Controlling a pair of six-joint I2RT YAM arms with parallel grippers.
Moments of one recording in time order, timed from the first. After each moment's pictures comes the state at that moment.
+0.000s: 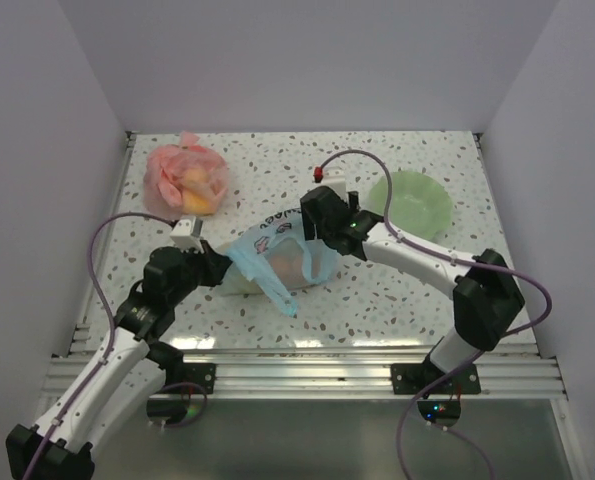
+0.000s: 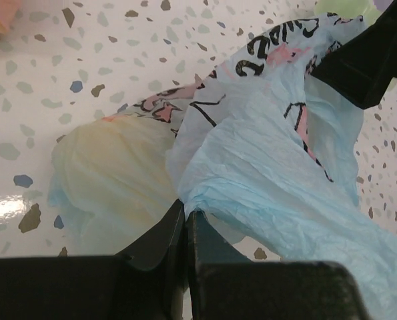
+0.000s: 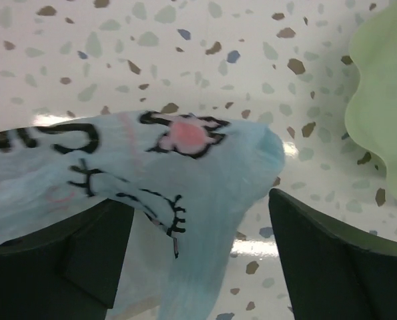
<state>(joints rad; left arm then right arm) -0.39 0.62 0.46 -0.23 0.09 -0.45 0.82 1.63 1.27 -0.42 0.59 0.44</state>
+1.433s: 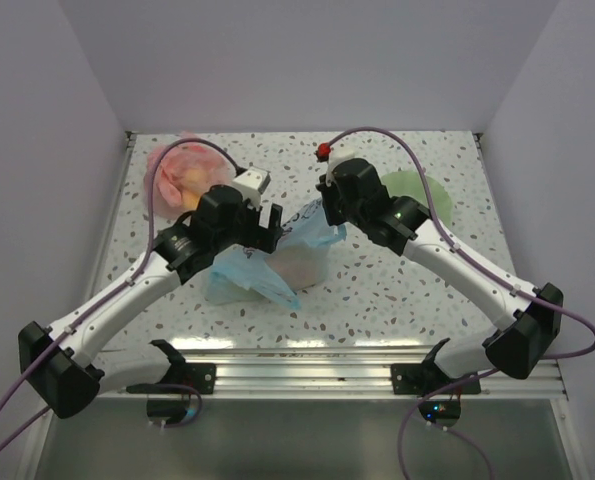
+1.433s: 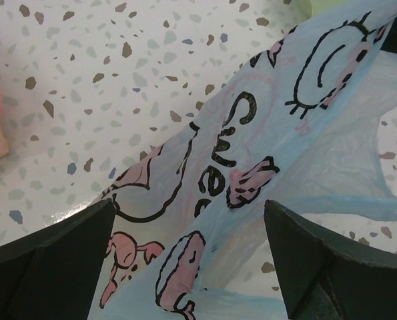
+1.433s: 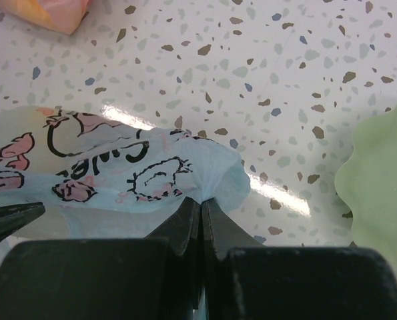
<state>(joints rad) -0.67 1.15 1.06 -0.45 -0.11 -0.21 0.76 1.41 1.39 -0.55 0.27 0.18</state>
